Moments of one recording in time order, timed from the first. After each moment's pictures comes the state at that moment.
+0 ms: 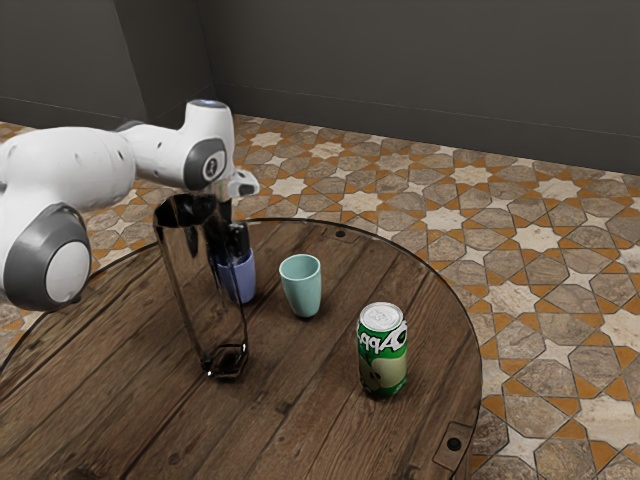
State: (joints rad) arm -0.01 0.69 0.20 -1.36 -0.01 1.90 0.05
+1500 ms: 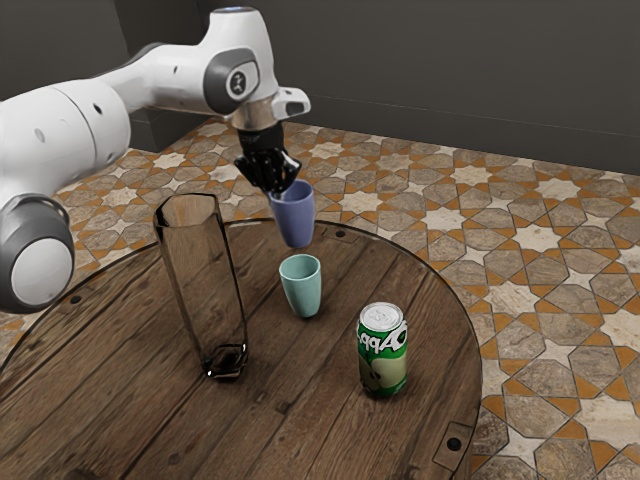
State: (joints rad) arm -0.06 0.58 0.04 -1.14 -0.07 1.71 -0.02
